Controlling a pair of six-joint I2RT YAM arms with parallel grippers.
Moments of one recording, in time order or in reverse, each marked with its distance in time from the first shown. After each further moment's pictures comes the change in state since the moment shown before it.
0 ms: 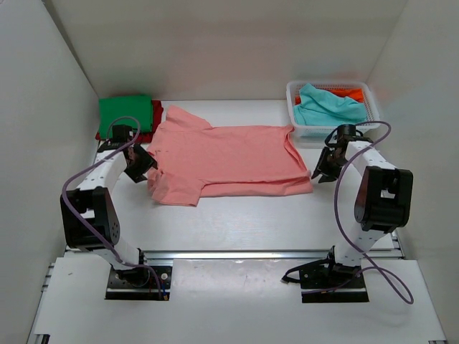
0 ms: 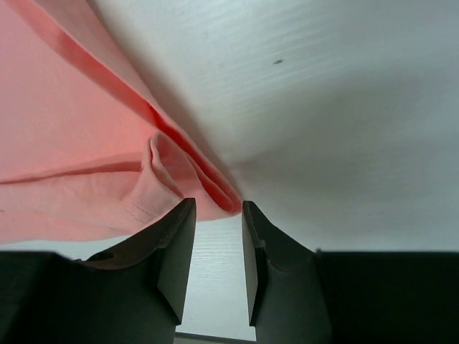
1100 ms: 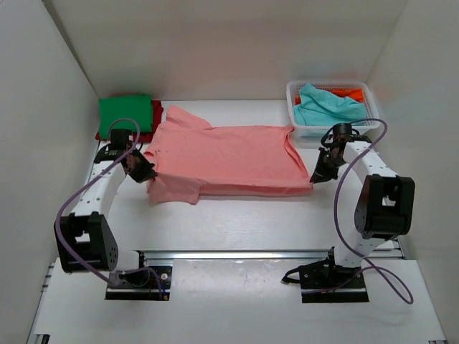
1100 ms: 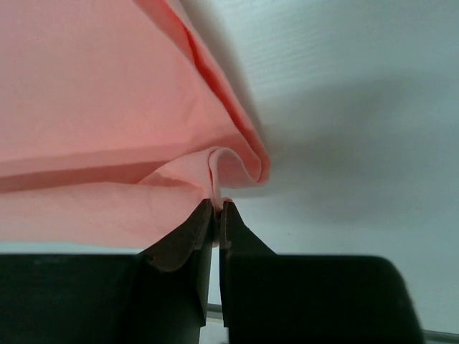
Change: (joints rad) left arm -0.044 -0.243 -0.119 -0.072 0.045 -0.004; right arm 0.057 -0.101 -0.027 -0.095 -0.018 -0.034
